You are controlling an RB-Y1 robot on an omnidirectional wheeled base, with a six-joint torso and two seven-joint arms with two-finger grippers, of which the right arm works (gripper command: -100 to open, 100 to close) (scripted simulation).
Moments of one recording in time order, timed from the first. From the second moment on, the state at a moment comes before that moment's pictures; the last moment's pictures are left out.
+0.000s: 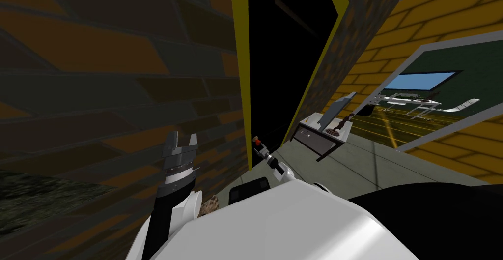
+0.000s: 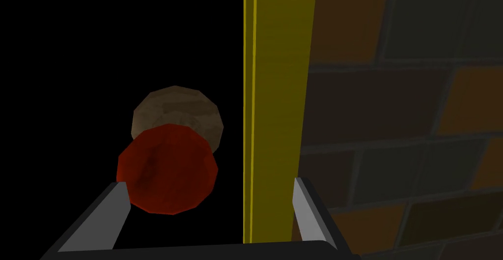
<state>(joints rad) -0.09 -0.14 0.10 -0.72 0.39 -0.87 1.15</state>
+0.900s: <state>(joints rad) -0.09 -0.15 0.11 -0.72 0.38 -0.87 1.15</state>
